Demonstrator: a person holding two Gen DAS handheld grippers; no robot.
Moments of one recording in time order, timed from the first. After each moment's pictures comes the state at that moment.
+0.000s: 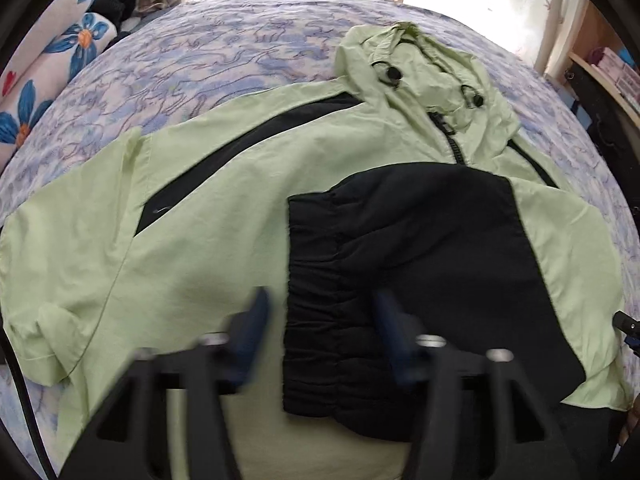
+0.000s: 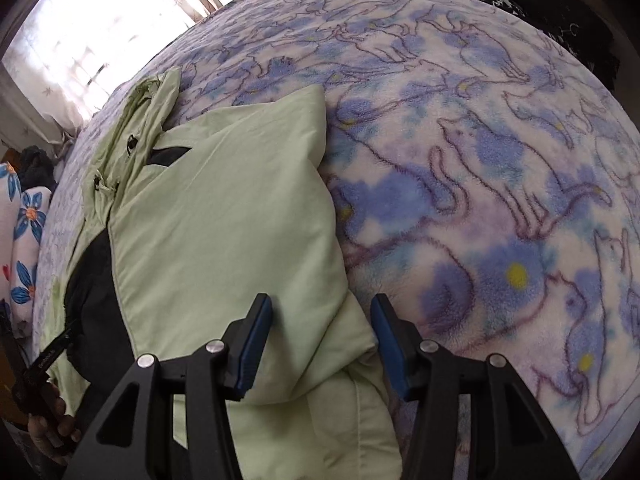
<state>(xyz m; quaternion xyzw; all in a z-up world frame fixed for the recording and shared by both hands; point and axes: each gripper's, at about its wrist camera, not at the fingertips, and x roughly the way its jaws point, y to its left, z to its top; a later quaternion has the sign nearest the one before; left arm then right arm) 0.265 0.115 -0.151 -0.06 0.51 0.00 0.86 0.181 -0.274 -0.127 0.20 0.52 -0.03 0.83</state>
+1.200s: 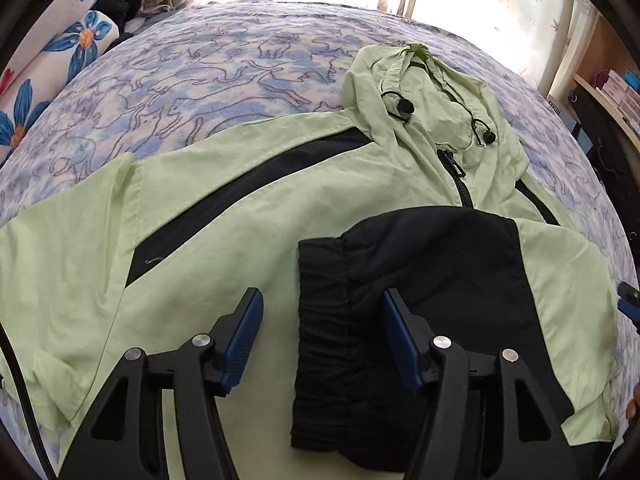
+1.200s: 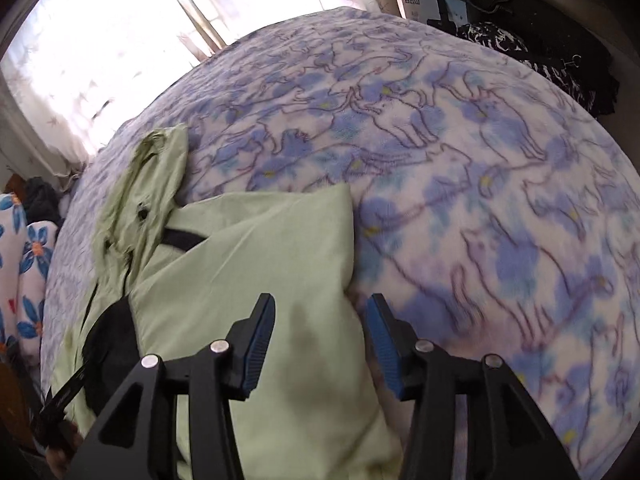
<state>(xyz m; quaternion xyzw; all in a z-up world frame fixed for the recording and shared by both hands) 0.297 0.123 -0.146 -0.09 0.49 0.01 0.87 0.263 -0.279 -0.108 0.19 0.48 -0.06 0.85</state>
